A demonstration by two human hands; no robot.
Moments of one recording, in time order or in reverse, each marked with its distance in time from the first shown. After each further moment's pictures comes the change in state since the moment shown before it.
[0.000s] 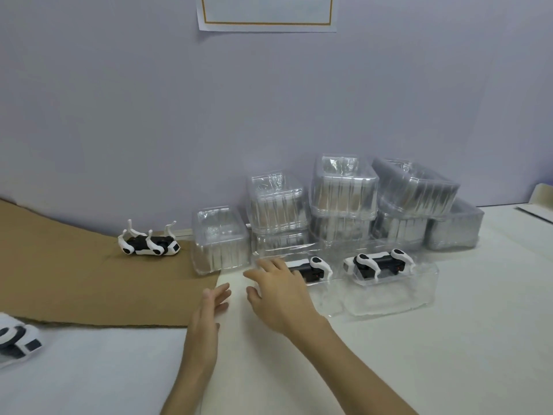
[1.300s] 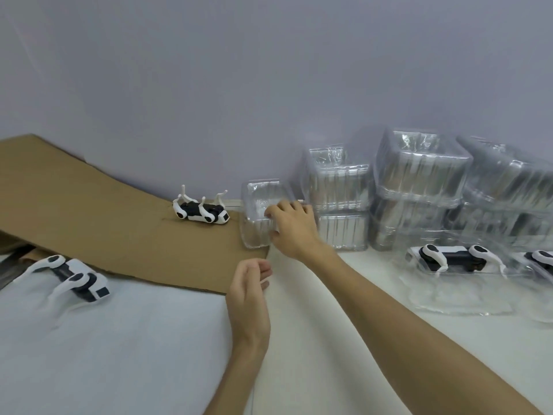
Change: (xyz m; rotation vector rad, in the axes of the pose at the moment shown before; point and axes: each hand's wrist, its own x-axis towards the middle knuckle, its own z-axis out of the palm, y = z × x) left_hand -0.004 0.007 0.002 -0.175 0.302 0.106; right_hand 0.121 -0.021 0.031 -0.141 0.128 -0.175
